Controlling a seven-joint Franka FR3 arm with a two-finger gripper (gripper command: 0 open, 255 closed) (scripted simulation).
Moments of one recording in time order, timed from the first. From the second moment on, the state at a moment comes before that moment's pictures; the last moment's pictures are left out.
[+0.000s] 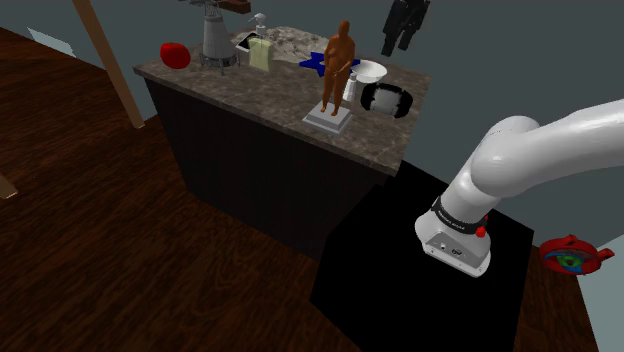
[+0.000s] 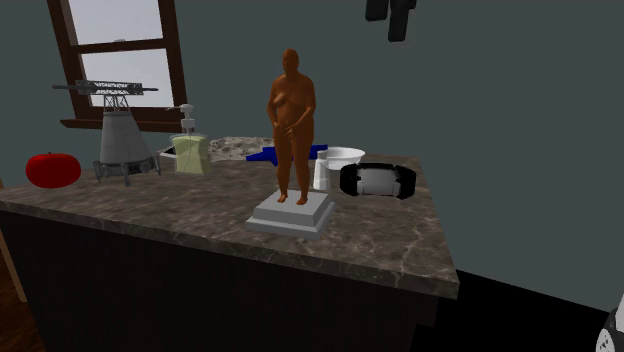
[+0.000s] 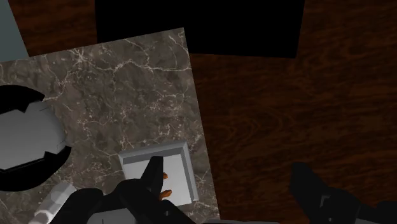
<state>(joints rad) -0.01 -0.76 -0.02 -2.31 0.04 1.59 -0.03</state>
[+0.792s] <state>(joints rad) -0.07 -0.58 -0.13 -2.38 -0.03 1.89 -0.13</state>
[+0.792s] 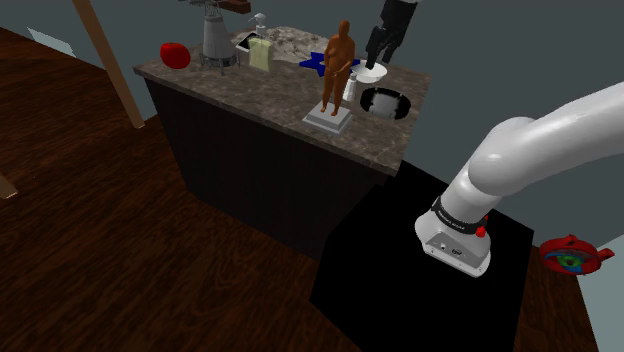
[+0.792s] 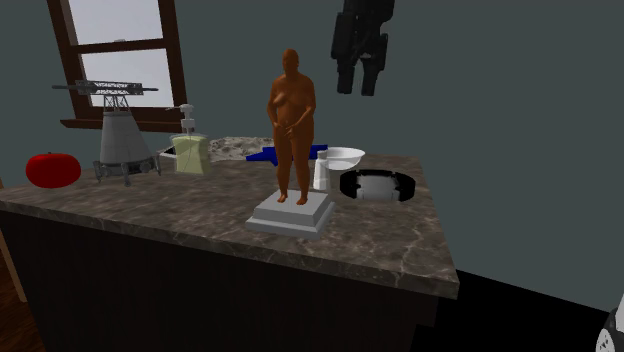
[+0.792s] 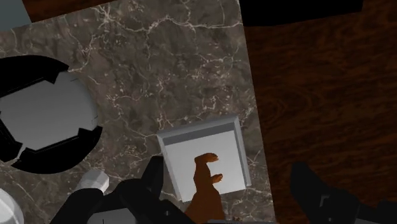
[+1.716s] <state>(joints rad) -0.12 -0.14 -0.28 -2.26 0.00 2.28 -0.28</state>
